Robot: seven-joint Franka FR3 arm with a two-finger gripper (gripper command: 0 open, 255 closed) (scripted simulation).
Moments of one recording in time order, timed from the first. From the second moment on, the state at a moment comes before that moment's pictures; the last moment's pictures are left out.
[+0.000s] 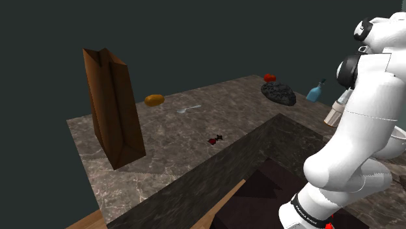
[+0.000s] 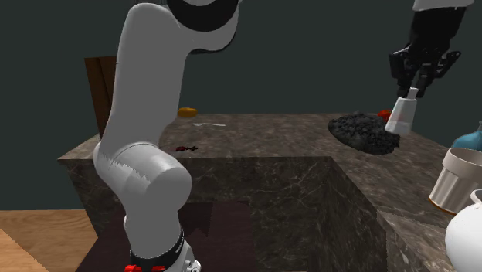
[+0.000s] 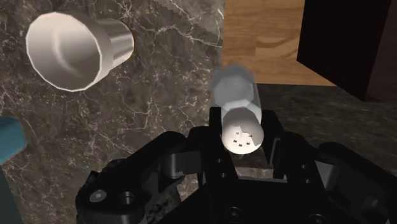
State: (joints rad) arm -0.73 0.34 -0.88 -1.25 0.24 1.49 -1.49
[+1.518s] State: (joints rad) arm -1.02 0.59 -0.85 -1.12 0.41 1.55 -1.70
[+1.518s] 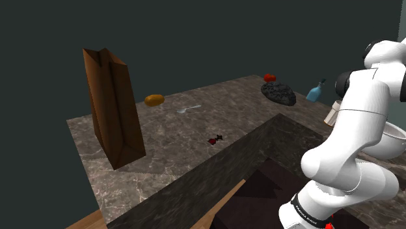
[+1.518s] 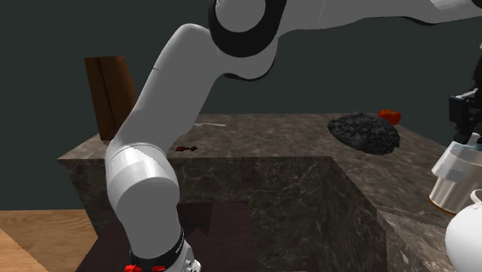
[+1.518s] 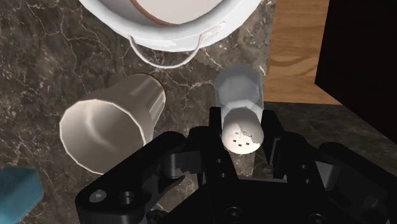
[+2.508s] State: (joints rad) arm -0.94 0.58 -0.85 -1.37 0.41 1.77 -1.73
